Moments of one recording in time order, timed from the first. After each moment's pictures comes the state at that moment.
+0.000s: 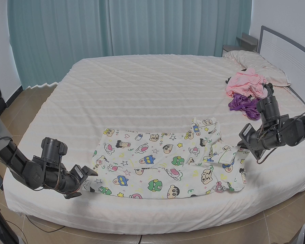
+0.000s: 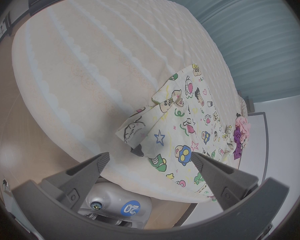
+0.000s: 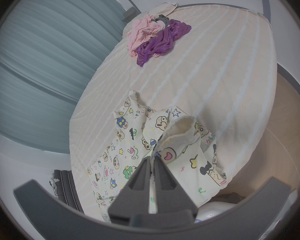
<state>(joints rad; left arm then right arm) -0.15 1.91 -0.58 -0.37 -0.20 -0.96 0.22 1.86 -0.99 -0.08 -0.07 1.01</state>
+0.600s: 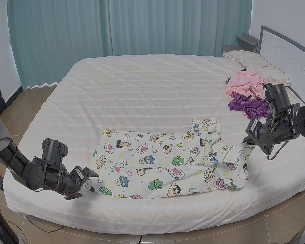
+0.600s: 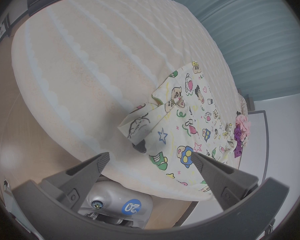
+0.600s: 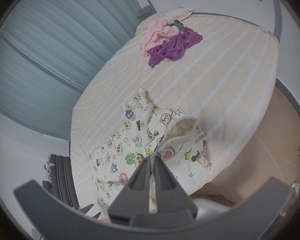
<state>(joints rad) -0.16 1.91 -0.58 -0.38 -0.20 -0.96 0.26 1.72 -1.06 0.14 -0.07 0.90</state>
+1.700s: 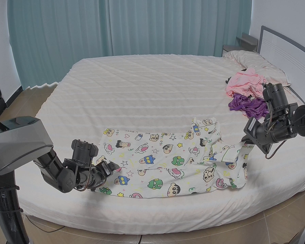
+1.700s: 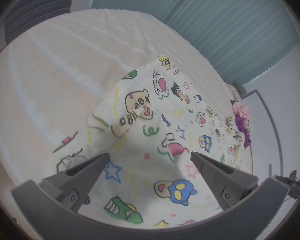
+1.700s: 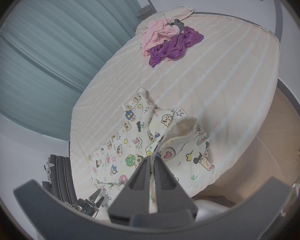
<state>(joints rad) -0.30 2.18 -0.74 -0.66 -0.01 -0.83 0.26 1.75 -1.08 0.13 -0.07 0.90</state>
